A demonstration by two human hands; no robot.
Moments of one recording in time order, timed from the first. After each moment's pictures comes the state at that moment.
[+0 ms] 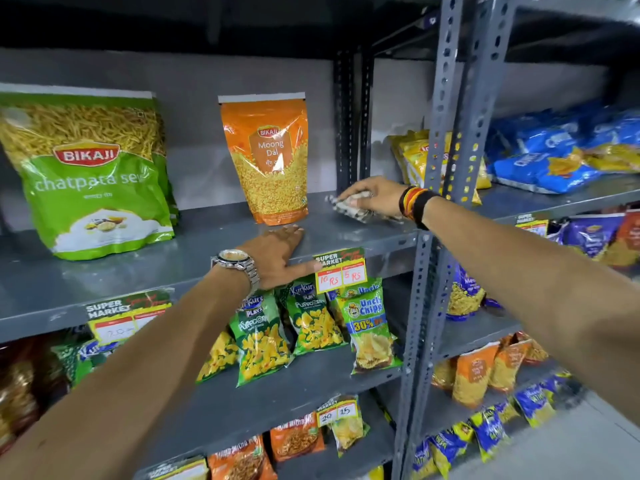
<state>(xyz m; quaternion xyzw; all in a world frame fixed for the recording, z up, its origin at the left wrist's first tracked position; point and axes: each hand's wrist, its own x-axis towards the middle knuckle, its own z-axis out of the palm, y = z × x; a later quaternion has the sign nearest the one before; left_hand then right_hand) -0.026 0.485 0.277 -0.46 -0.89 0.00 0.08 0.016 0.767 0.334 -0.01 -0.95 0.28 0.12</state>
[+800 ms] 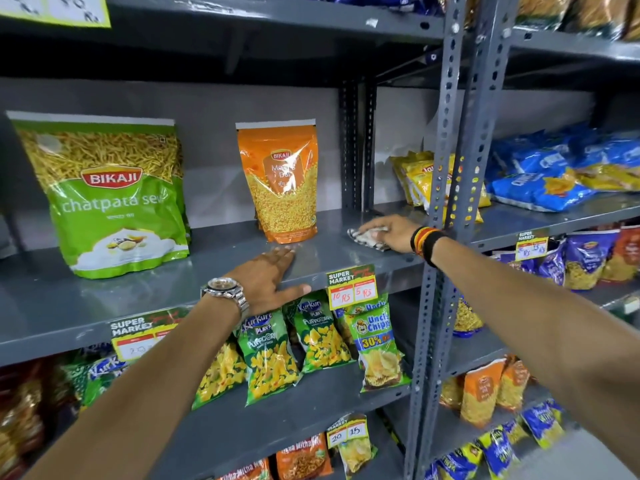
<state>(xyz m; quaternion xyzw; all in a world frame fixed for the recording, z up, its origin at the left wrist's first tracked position) -0.031 0.446 0.269 -0.44 -0.89 0.00 0.10 0.043 0.758 0.311 -0.09 -0.96 0.20 0.15</state>
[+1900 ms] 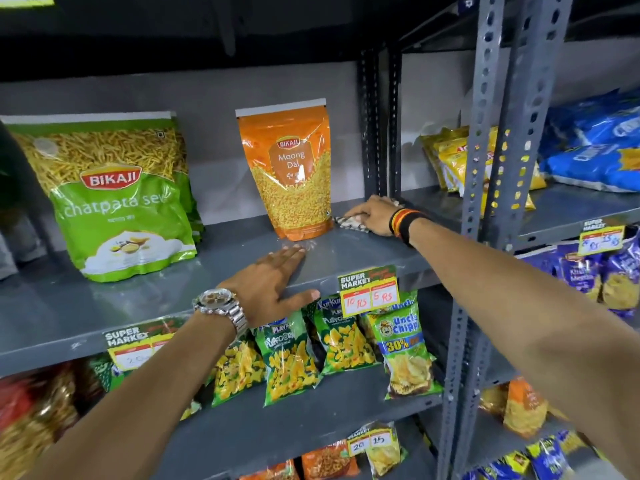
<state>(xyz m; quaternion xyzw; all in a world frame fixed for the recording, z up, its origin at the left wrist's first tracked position) -0.034 0.446 0.263 -0.44 -0.89 0.00 0.10 -0.058 0.752 0.300 -0.04 -0.98 0.13 0.12</state>
